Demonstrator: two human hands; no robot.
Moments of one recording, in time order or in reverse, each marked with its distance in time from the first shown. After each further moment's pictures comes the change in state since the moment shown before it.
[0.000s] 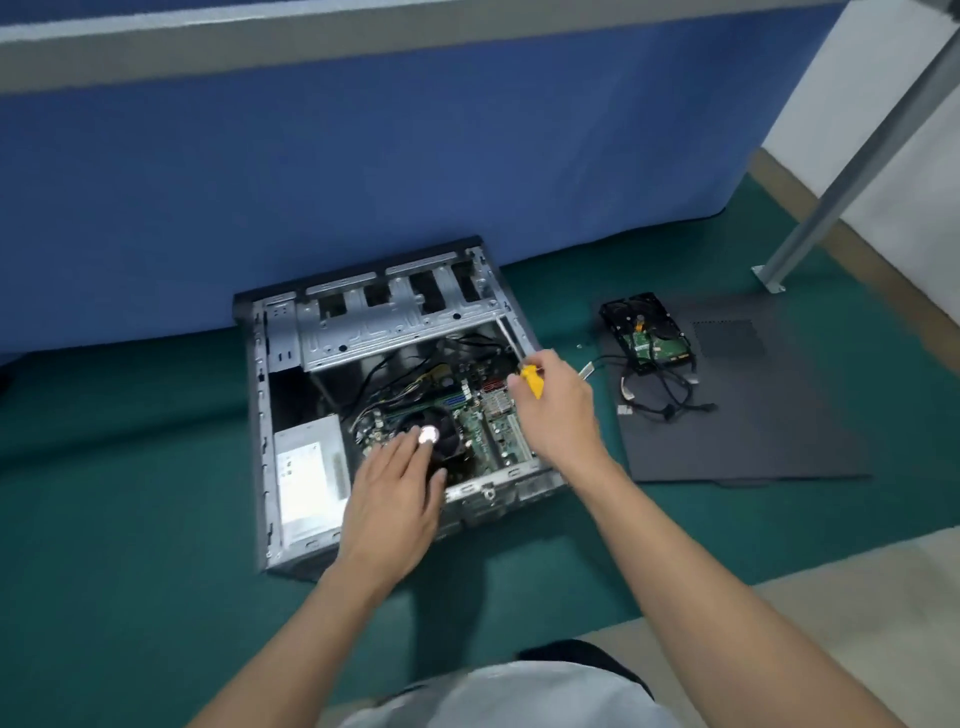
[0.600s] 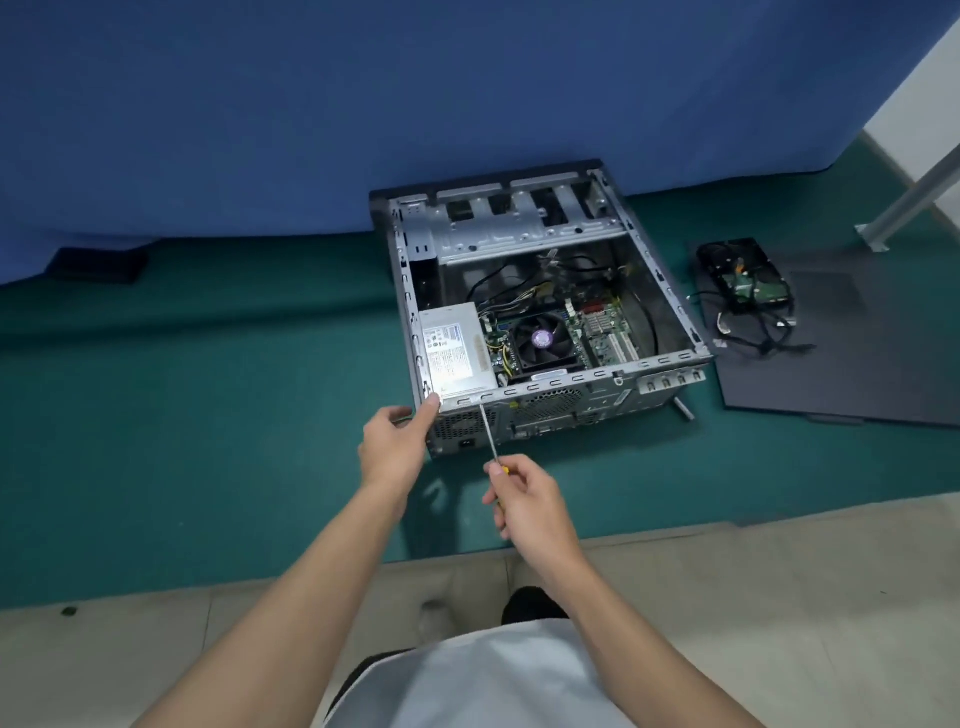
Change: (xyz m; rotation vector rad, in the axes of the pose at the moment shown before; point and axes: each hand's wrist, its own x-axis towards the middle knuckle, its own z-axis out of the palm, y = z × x) left_hand -0.098 -0.101 -0.016 -1.066 0.071 -0.934; right_hand -0.209 -0.017 0.150 0.465 -0.344 0.335
